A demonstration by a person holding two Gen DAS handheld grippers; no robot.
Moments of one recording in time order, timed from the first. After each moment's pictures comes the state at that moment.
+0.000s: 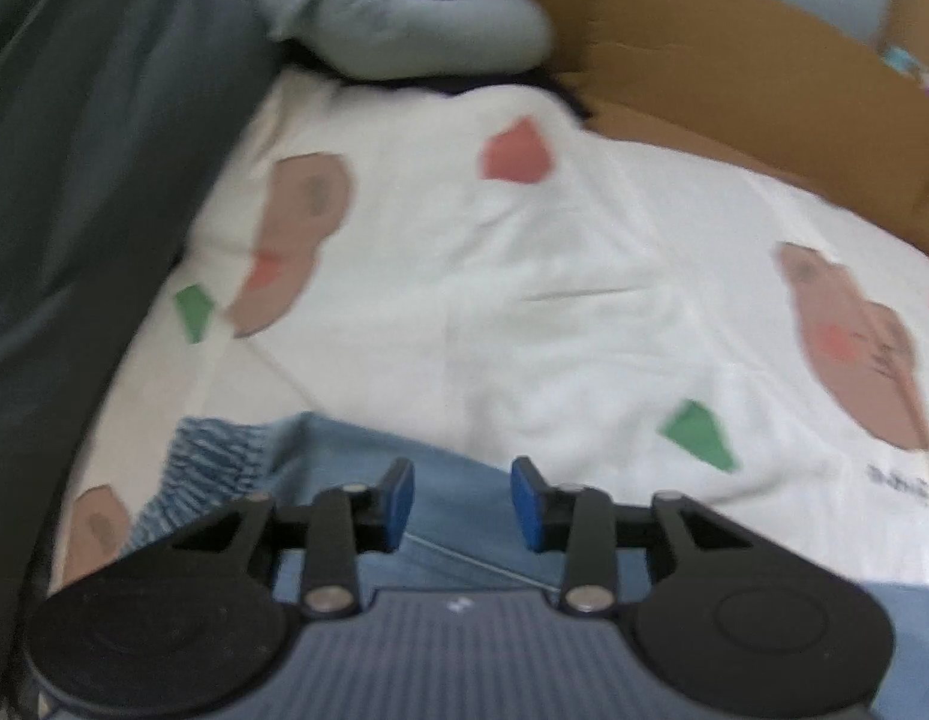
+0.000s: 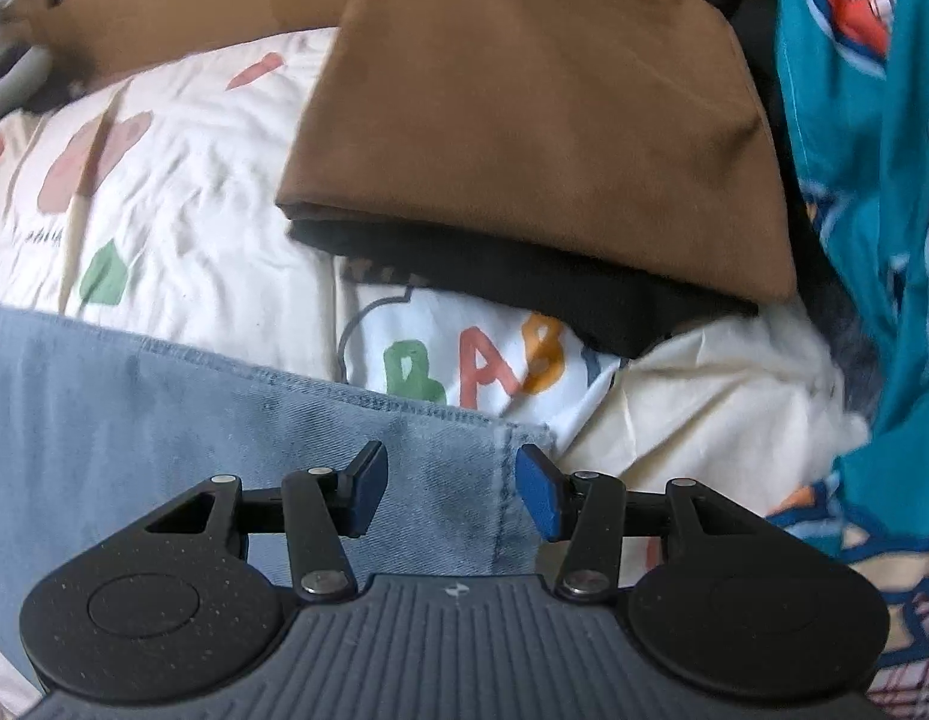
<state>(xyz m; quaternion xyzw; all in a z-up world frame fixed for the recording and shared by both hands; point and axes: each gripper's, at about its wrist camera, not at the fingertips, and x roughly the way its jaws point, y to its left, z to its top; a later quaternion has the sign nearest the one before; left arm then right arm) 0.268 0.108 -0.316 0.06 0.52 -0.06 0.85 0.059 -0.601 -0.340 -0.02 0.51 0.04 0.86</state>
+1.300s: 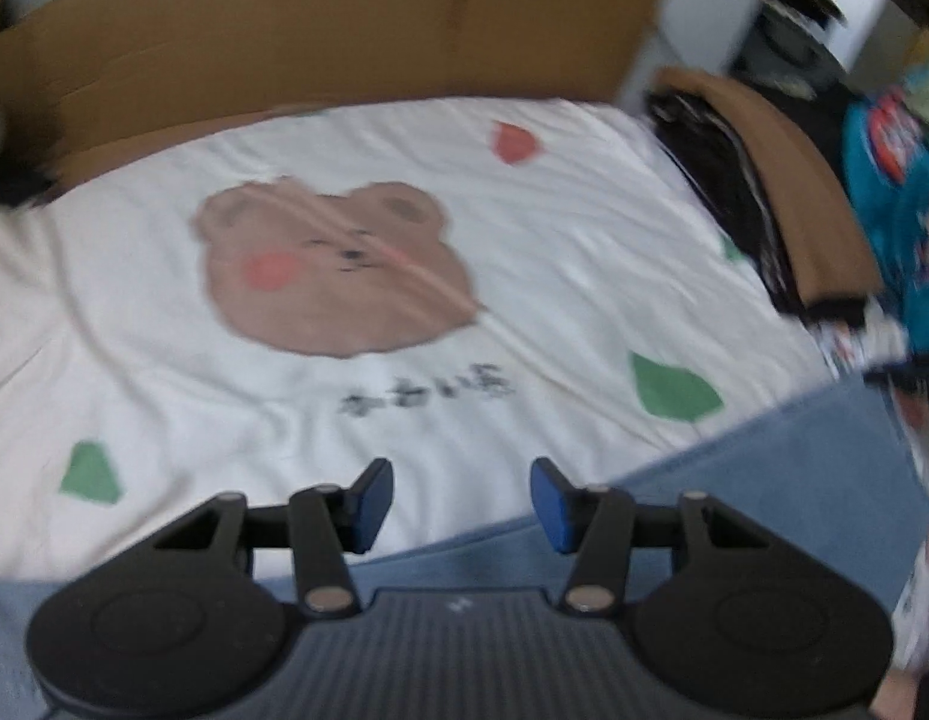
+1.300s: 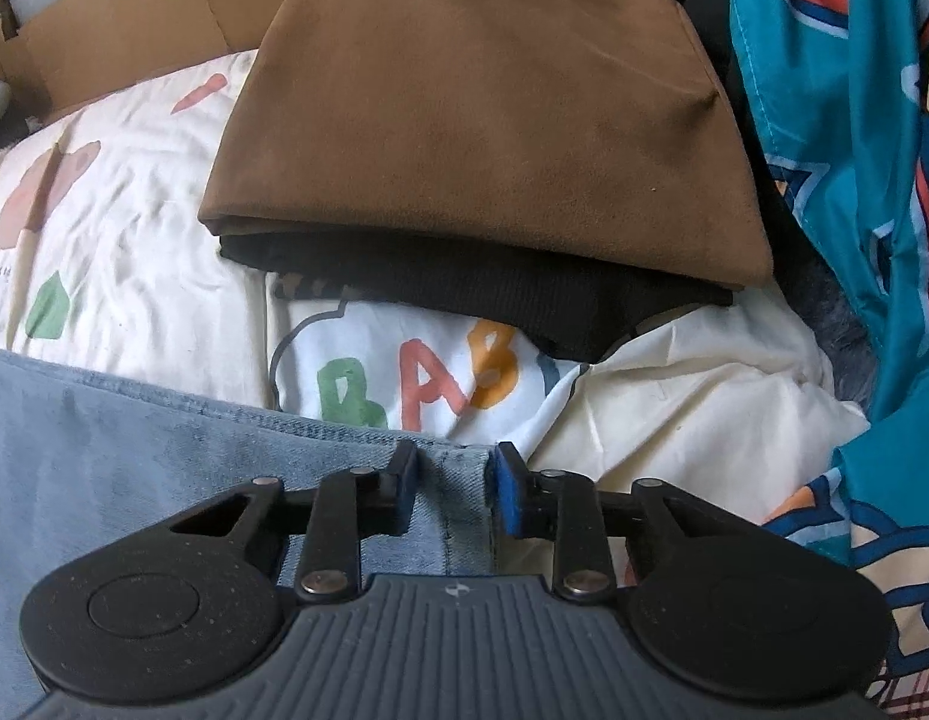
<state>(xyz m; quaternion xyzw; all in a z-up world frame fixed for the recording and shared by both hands) 0.164 -0.145 -0.341 0.15 0.49 -0.39 0.77 0.072 -0.619 -0.364 0.00 0.50 0.01 0.86</state>
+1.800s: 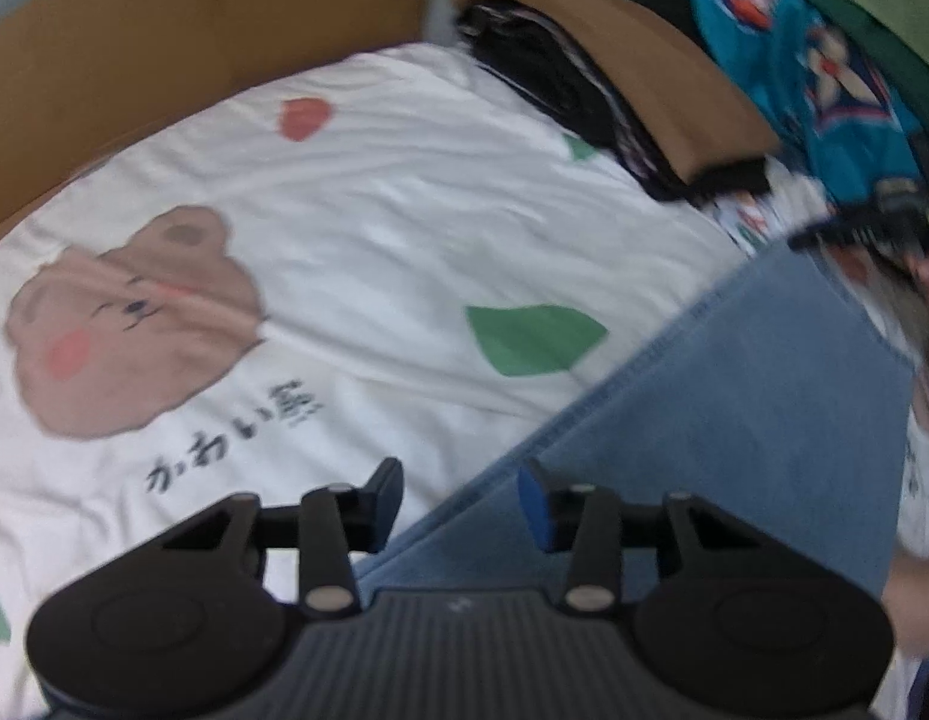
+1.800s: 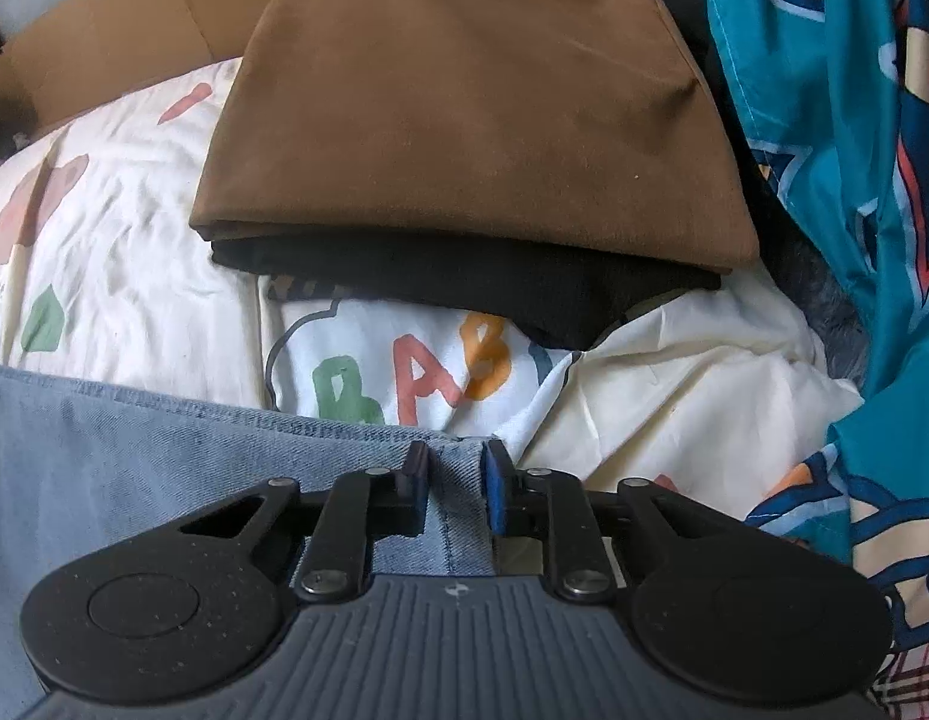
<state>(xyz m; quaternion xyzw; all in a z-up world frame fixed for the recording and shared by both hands) 0.125 -0.212 -0.377 0.24 0.45 -0.50 0.70 0.071 -0.624 -0.360 0.02 0.50 -0.01 0.86</state>
